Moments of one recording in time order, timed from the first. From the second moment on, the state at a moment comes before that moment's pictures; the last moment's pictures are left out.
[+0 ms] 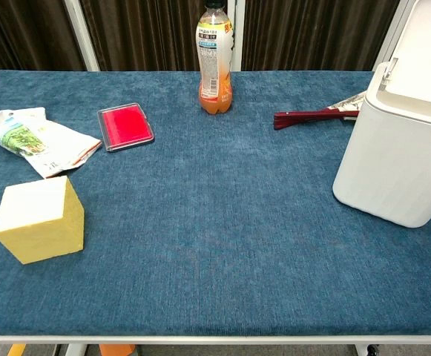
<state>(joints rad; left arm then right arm) -0.11 -1.19 -0.05 -1.56 1.49 1.48 0.12 0.07 -1.10 0.03 -1.48 -1.43 1.42 0.04</state>
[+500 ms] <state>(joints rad) -0.12 -1.19 -0.04 -1.57 1.49 1.47 0.13 0.07 -1.09 0.03 -1.48 -1.46 1.42 0.07</state>
